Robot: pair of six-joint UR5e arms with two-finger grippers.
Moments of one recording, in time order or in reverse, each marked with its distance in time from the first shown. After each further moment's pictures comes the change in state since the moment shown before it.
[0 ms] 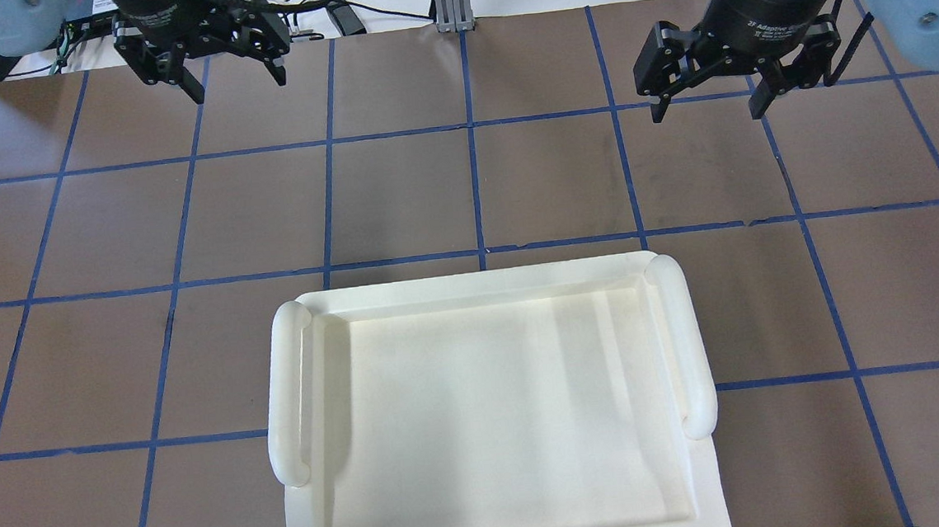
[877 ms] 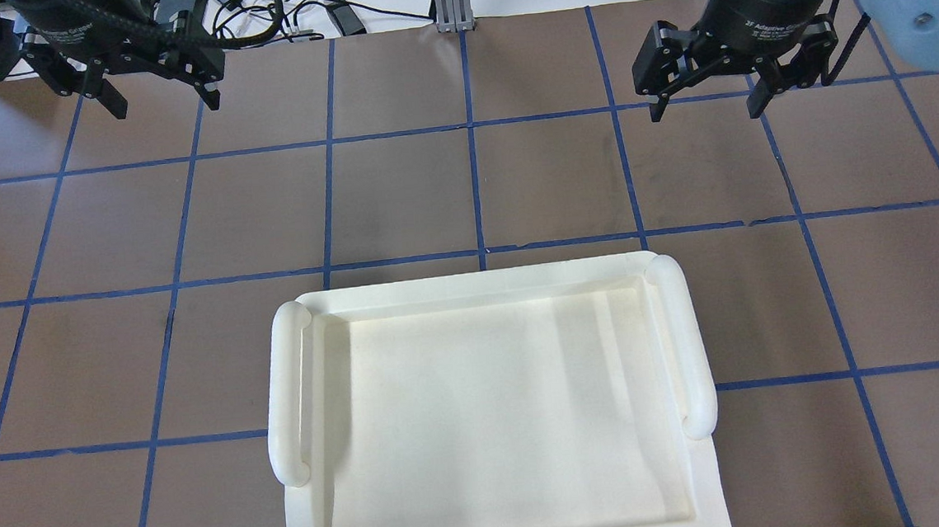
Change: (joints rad) left arm 0.027 0.117 -0.072 -0.043 0.079 0.073; right arm 0.000 0.006 0.000 -0.007 0.001 -0.002
